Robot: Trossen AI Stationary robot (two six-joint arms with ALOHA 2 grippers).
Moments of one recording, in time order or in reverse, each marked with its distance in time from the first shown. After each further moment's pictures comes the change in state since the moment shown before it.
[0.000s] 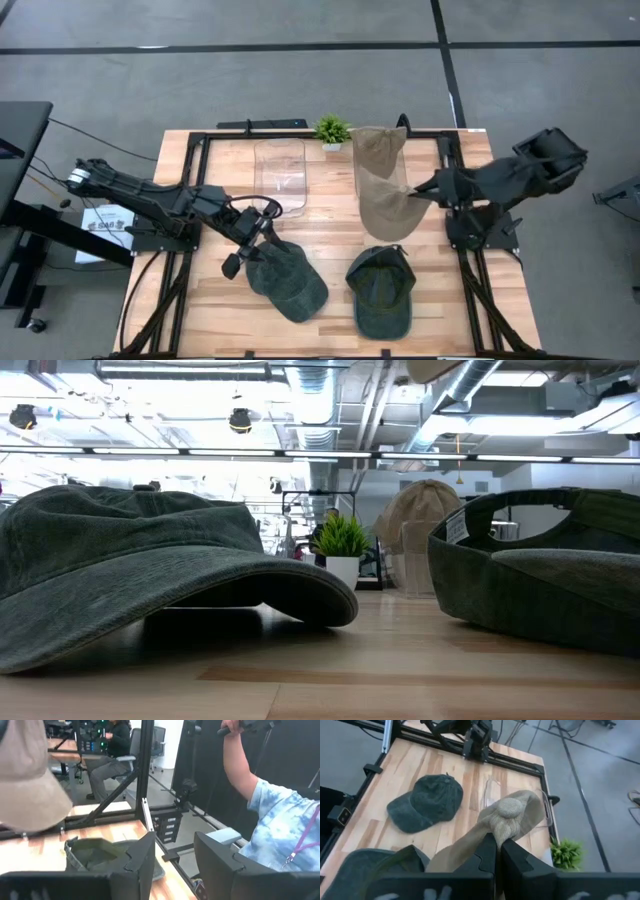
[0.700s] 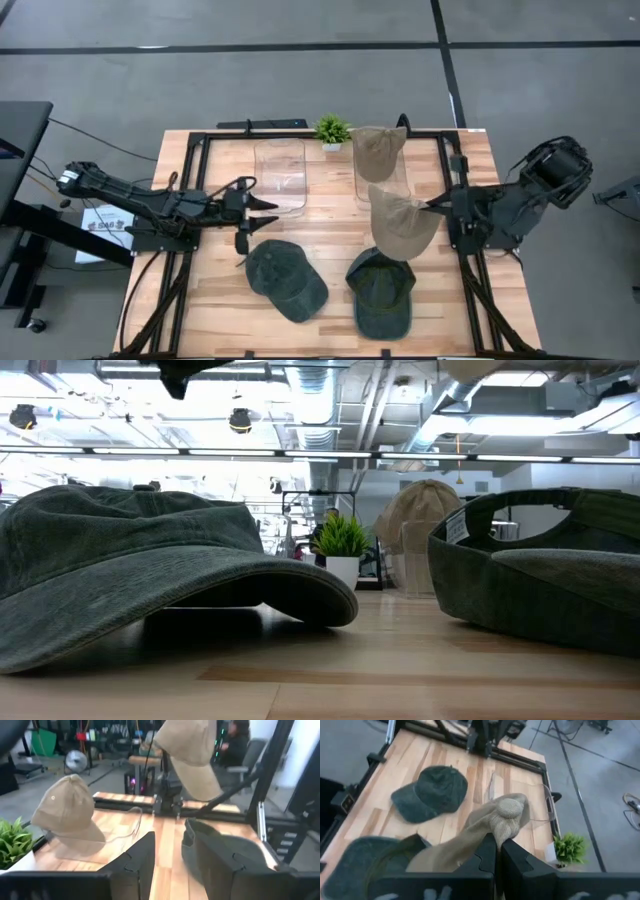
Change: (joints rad) left arm 0.001 -0.252 -0.336 0.116 -0.612 0.000; right arm 0.197 -0.114 -0.215 0.017 0.156 0.139
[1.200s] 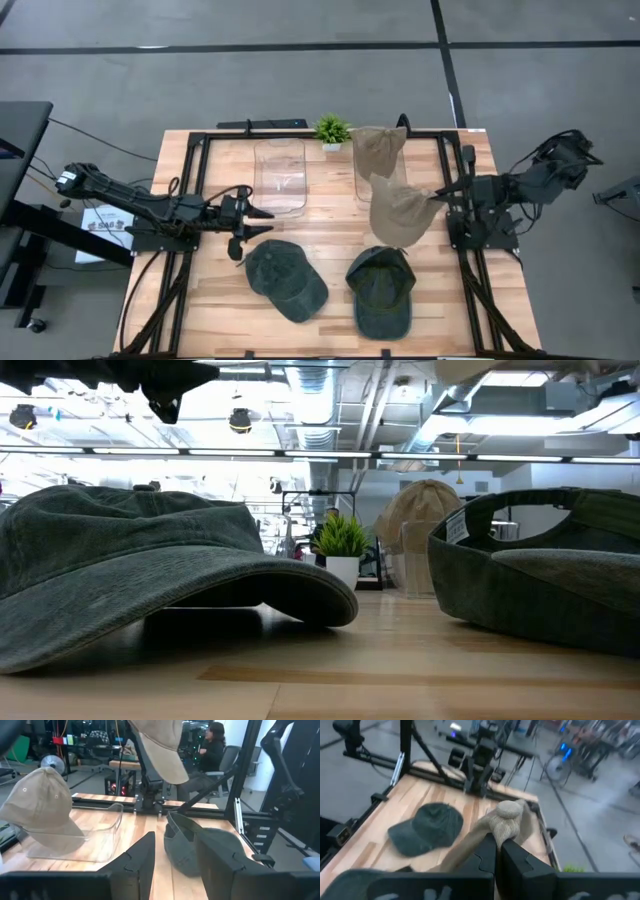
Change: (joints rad) left arm 0.000 -0.057 -0.174 0.162 0.107 0.000; right arm -0.035 -0.363 -0.446 0.457 -0.002 -0.226
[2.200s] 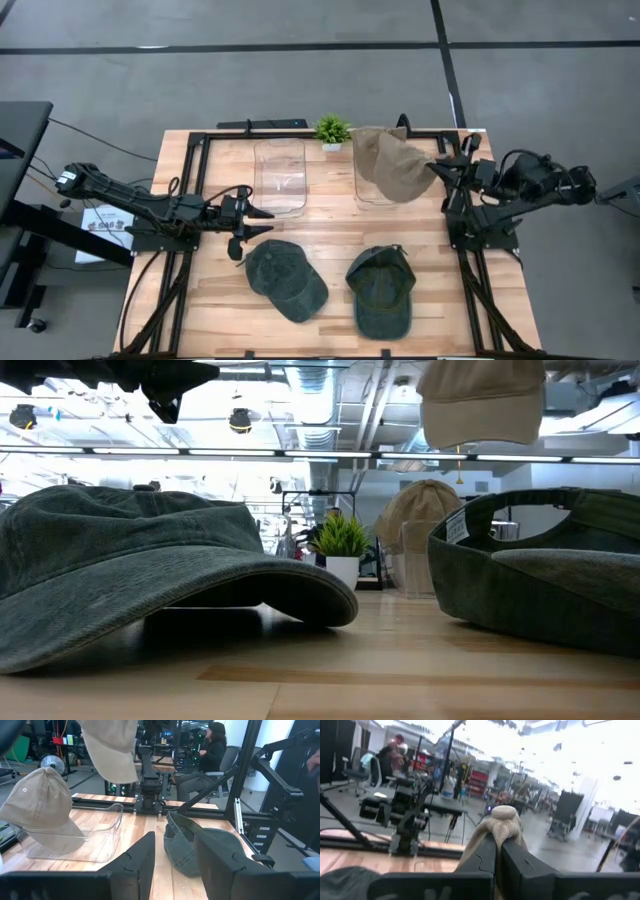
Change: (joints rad) left arm 0.000 0.000 0.001 0.000 0.000 0.000; right arm -0.433 -0.465 -0.723 0.882 -0.142 -0.345
